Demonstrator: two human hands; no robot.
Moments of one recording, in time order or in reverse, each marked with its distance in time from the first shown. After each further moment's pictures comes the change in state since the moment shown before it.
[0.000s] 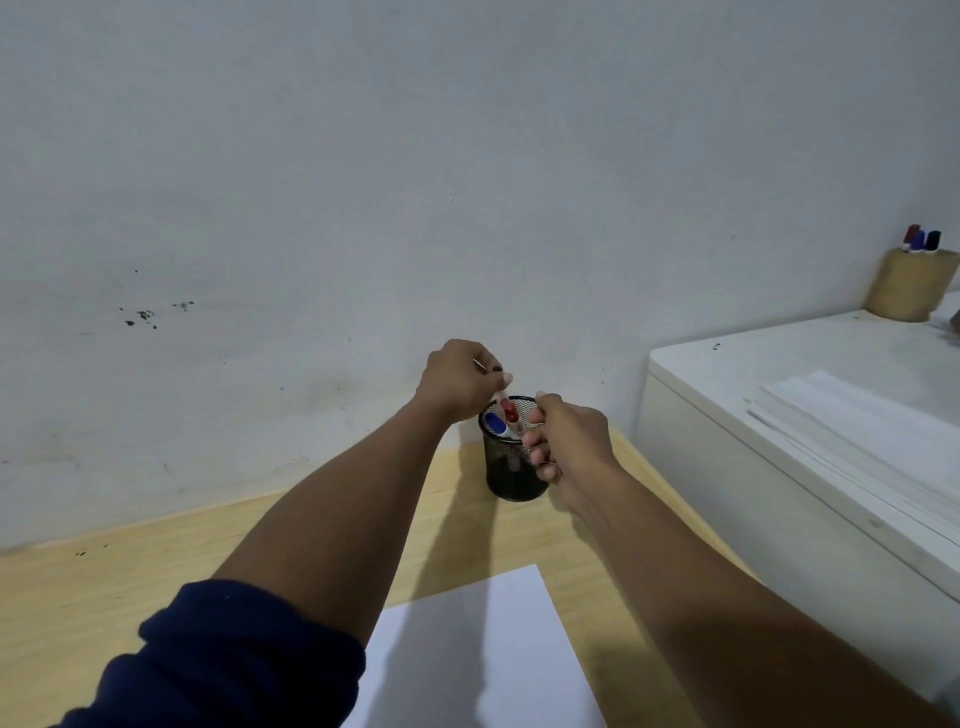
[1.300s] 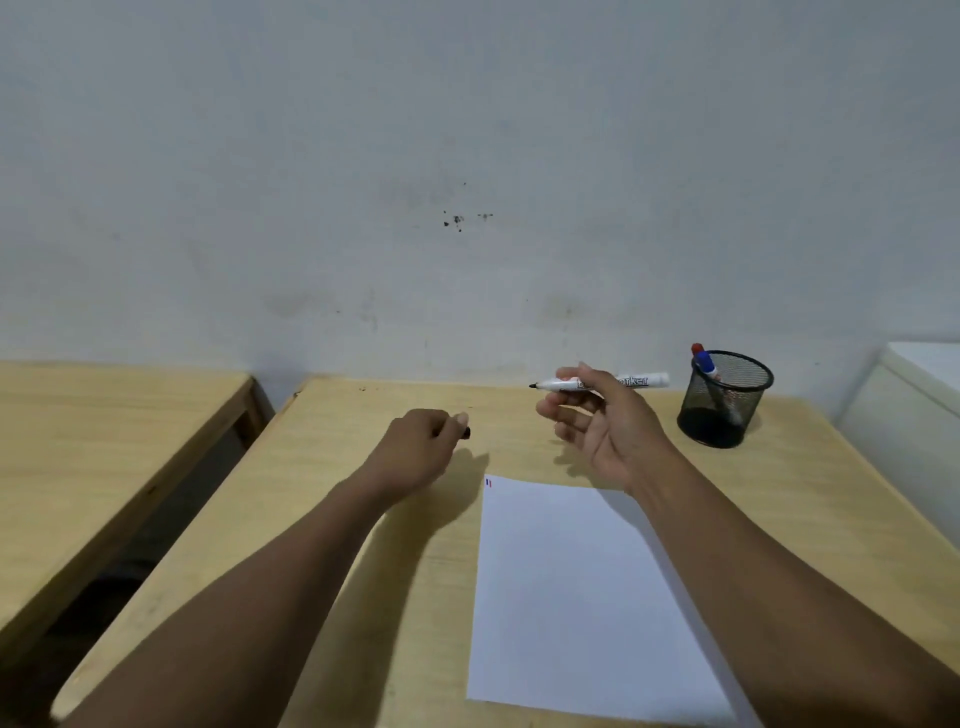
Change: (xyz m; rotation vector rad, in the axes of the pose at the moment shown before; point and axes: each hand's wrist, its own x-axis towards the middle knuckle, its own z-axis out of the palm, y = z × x) left_hand -0.251 -0.174 -0.166 -0.006 0.110 -0.254; right_hand -0.114 0.069 0.123 0.207 -0.583 0.122
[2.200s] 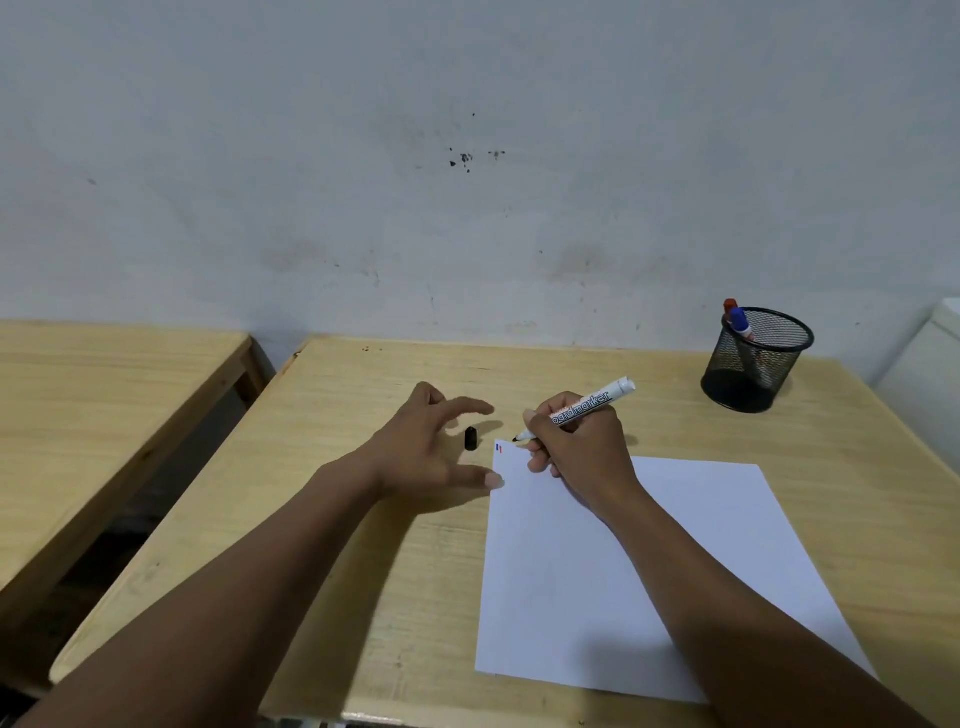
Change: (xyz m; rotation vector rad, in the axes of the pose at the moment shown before) left_hand -0.004 -0.041 0.008 0.260 -0.195 0.141; right_hand 0.005 0.086 -0.011 -0.616 0.092 -0.231
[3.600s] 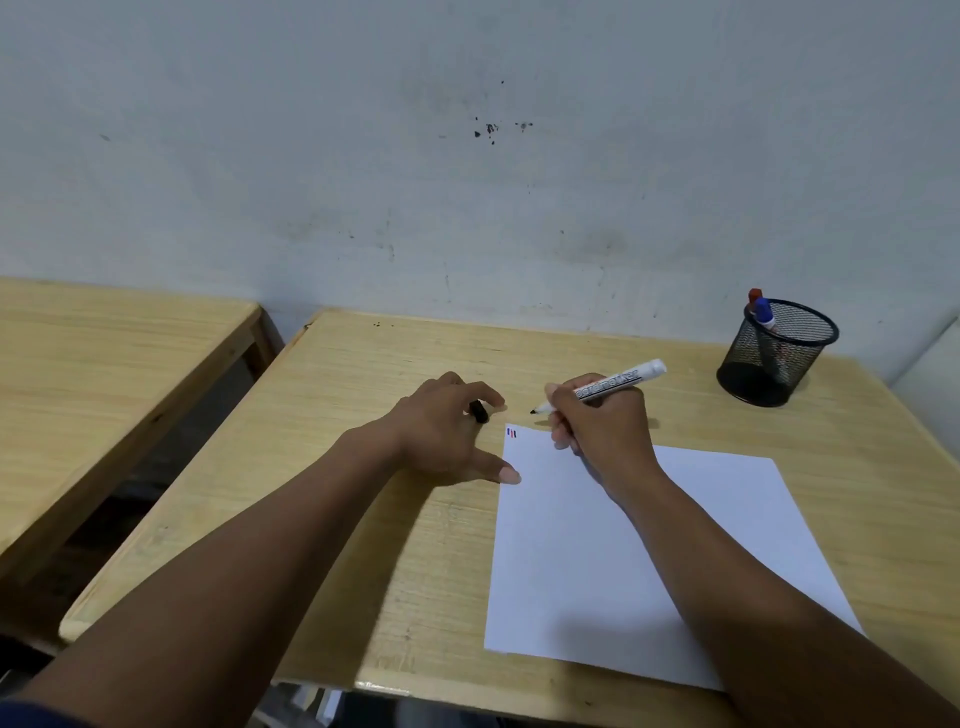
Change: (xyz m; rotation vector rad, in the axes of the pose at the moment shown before) left_hand 0.004 0.017 -0.003 0.133 -0.137 -0.120; right_hand 0.005 -0.003 -0.004 0.061 0.048 0.015
